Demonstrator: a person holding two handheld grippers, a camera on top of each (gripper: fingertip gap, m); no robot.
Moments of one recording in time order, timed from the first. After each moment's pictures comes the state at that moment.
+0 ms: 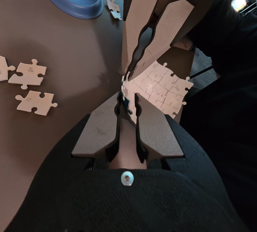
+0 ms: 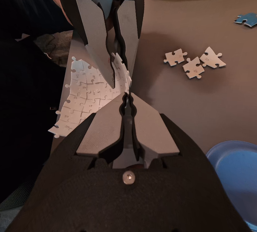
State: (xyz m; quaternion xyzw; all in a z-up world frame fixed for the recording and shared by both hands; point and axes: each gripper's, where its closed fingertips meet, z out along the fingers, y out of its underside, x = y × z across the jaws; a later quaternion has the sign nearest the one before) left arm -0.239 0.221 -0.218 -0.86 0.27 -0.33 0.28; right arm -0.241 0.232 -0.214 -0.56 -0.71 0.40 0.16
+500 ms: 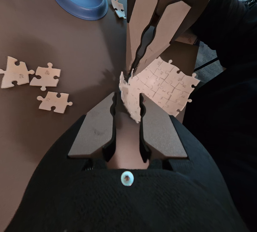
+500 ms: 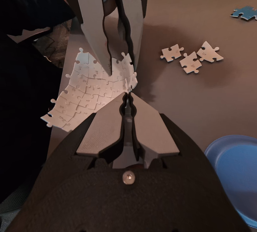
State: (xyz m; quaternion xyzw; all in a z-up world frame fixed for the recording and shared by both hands) left arm -0.254 0.226 -0.213 -0.86 0.29 -0.32 0.26; right arm -0.238 0.238 -0.218 -0.56 -0.70 0.40 0.16
